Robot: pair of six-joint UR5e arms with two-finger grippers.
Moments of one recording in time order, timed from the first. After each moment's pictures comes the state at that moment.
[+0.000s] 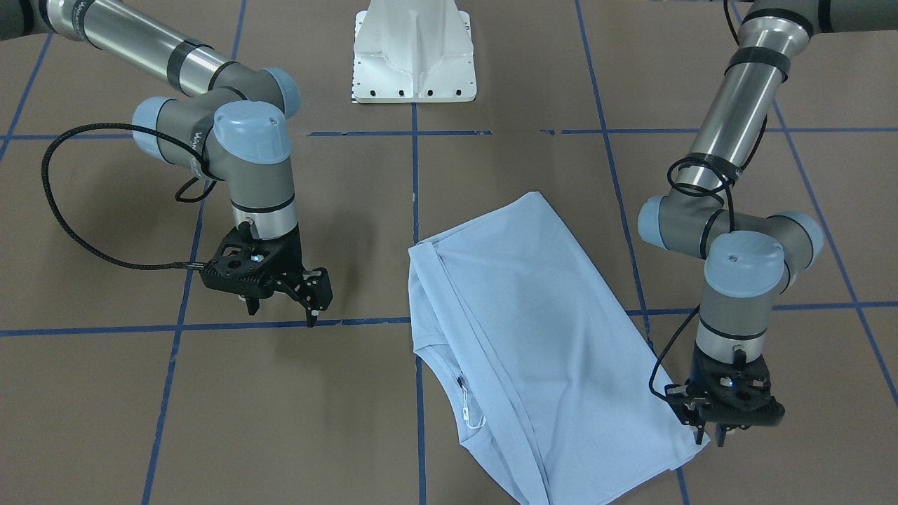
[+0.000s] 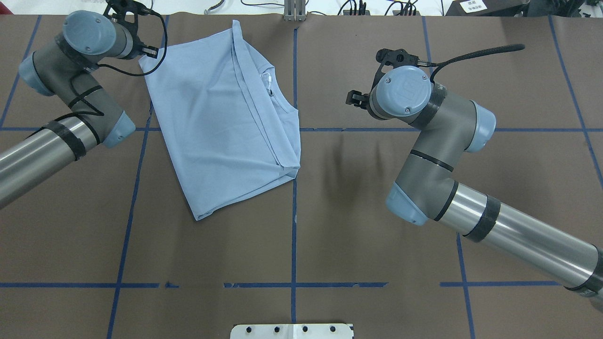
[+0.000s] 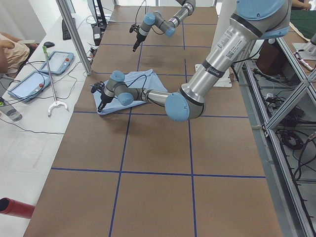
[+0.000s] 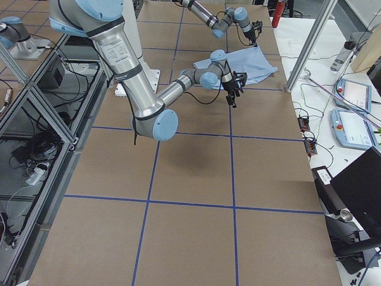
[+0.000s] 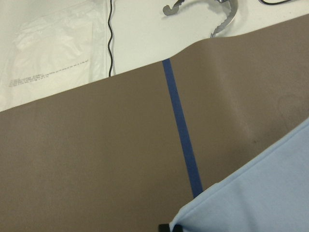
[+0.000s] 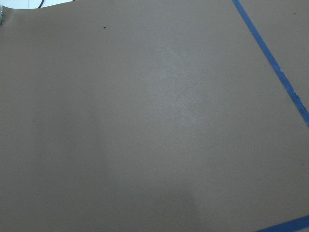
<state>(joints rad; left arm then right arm) -0.95 -2.25 -0.98 -2.36 -1.64 -0.65 0.66 -0.96 1.53 -1.33 1.56 1.38</state>
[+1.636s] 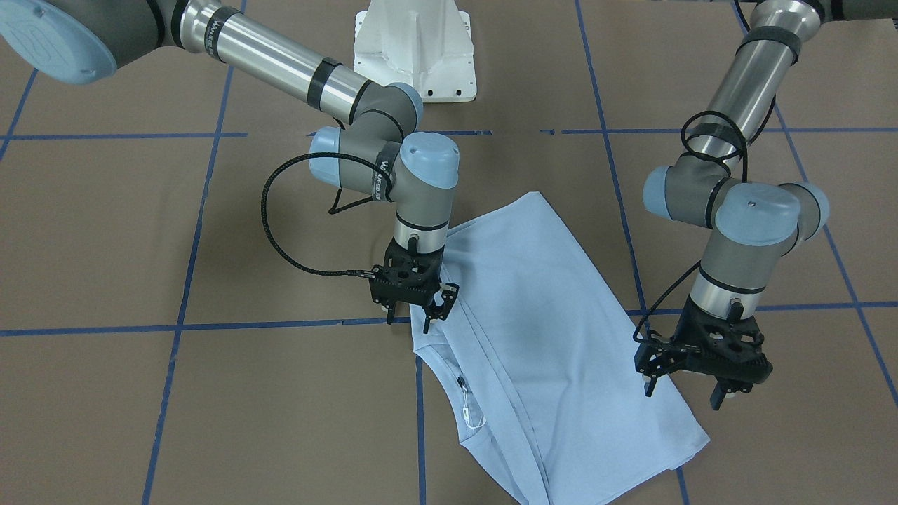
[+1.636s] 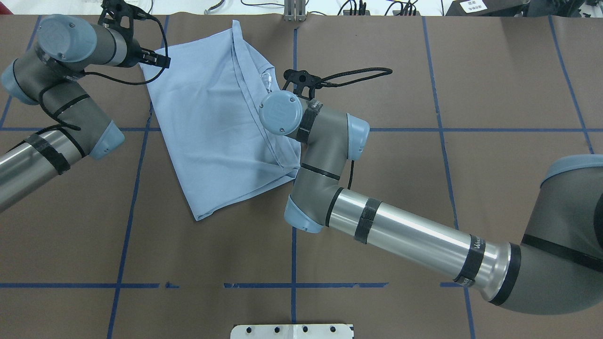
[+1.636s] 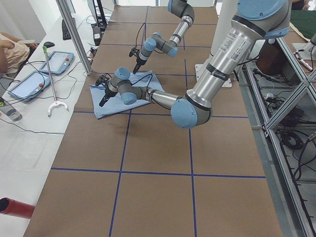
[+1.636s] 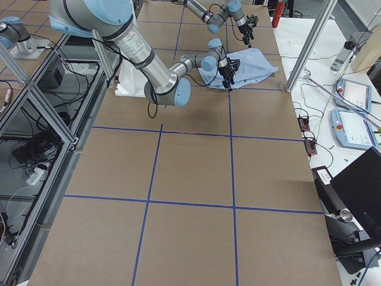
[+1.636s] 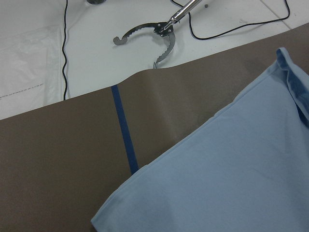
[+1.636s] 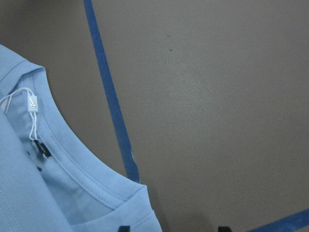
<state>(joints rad) -0.94 -2.16 -1.16 -2.38 -1.73 -0.66 0.51 -0.57 1.06 -1.31 1.43 1.50</state>
